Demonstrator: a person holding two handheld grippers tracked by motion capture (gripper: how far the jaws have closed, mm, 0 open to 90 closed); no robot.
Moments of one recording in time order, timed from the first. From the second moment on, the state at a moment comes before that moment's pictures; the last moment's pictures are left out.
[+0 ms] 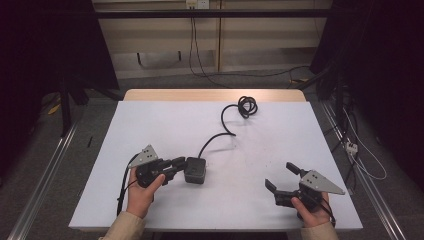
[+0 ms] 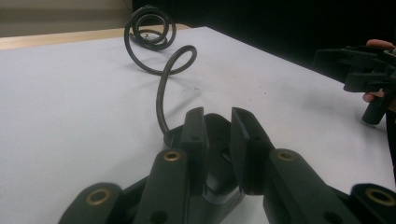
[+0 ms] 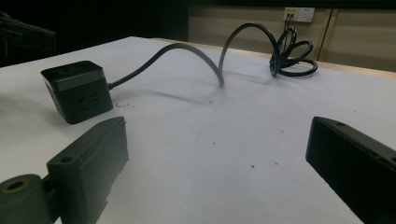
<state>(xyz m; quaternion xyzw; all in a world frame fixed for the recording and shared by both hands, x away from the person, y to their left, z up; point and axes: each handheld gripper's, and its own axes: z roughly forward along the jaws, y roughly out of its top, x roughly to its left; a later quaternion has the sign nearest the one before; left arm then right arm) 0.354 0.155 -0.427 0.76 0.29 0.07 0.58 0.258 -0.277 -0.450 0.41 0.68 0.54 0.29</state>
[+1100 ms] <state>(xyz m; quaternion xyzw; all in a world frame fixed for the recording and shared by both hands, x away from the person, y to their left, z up) 0.356 0.148 -0.429 0.77 0.29 0.07 0.57 0.258 -0.277 -0.450 0.41 0.68 0.54 0.29</state>
